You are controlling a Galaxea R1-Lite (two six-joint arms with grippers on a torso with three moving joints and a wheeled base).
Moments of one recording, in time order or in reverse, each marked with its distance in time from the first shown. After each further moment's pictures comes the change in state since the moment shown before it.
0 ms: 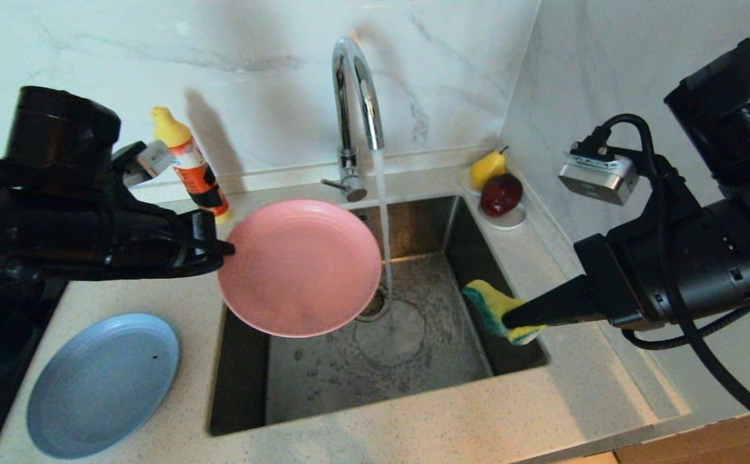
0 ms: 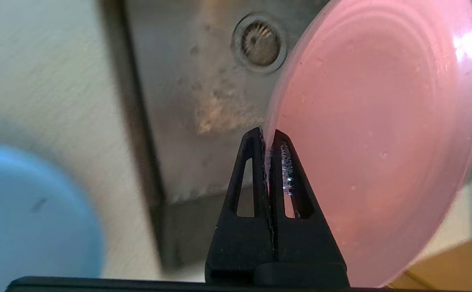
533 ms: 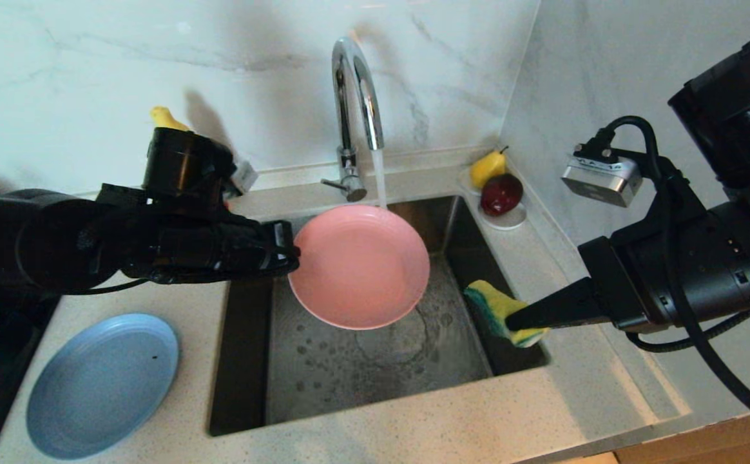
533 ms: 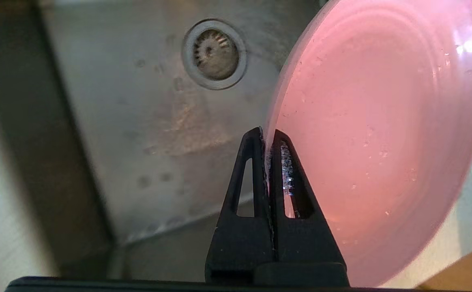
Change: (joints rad) left arm -0.122 0.195 -0.015 -0.213 0.019 -0.054; right arm 0.000 -0.008 0.009 0.001 0.000 -0.001
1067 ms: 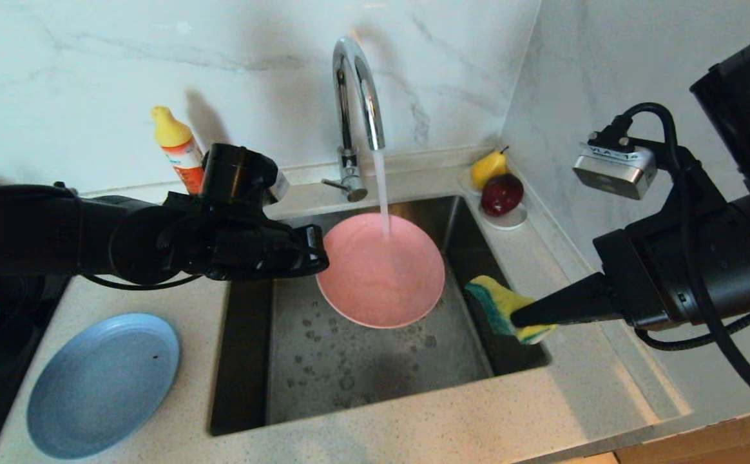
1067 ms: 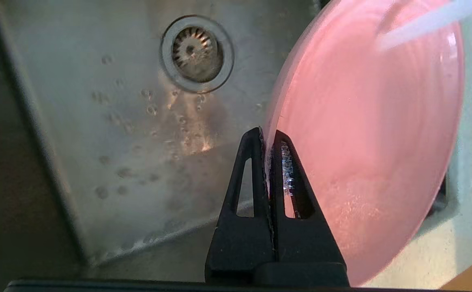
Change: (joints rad) left arm -0.040 0.135 -0.090 -0.033 0.000 -0.043; right arm 0.006 -0.024 -0.004 0.000 0.002 -0.001
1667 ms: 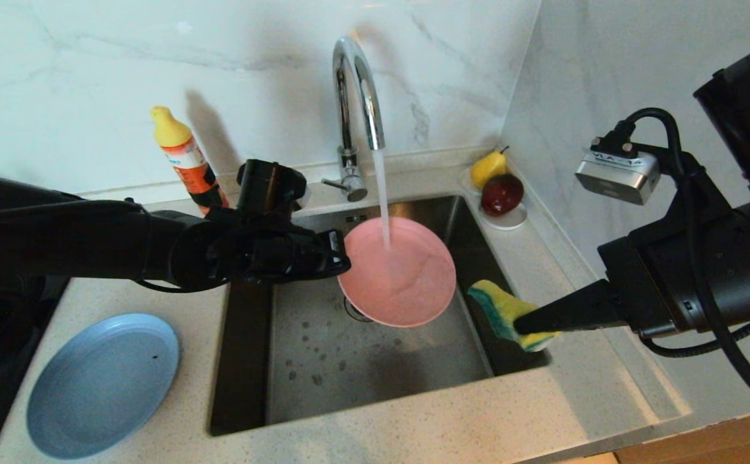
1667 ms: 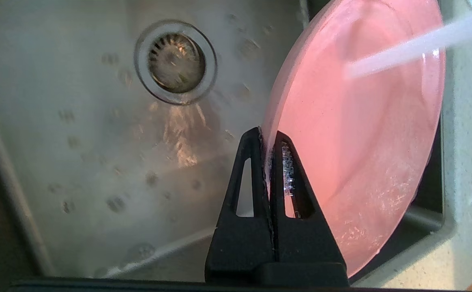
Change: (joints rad) left arm -0.031 0.100 -0.039 -0.080 0.001 -0.034; right arm 0.003 -0.009 0.020 0.000 0.000 -0.002
